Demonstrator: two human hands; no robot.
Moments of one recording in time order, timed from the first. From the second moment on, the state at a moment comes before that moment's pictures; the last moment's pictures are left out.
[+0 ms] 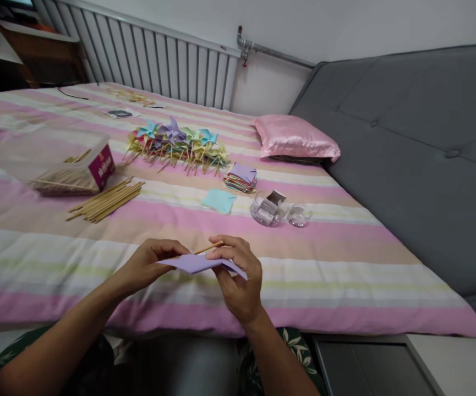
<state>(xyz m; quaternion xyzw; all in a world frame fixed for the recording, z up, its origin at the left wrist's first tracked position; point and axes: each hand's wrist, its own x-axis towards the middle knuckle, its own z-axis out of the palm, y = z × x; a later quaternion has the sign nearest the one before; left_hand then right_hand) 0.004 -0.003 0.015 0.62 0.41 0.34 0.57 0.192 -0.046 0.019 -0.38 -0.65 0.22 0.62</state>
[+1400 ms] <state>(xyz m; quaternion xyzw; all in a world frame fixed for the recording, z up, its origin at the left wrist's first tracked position) -0.030 0.005 0.025 0.80 0.35 0.42 0.24 0.187 -0.040 0.007 -0.39 -0.73 -0.03 0.56</state>
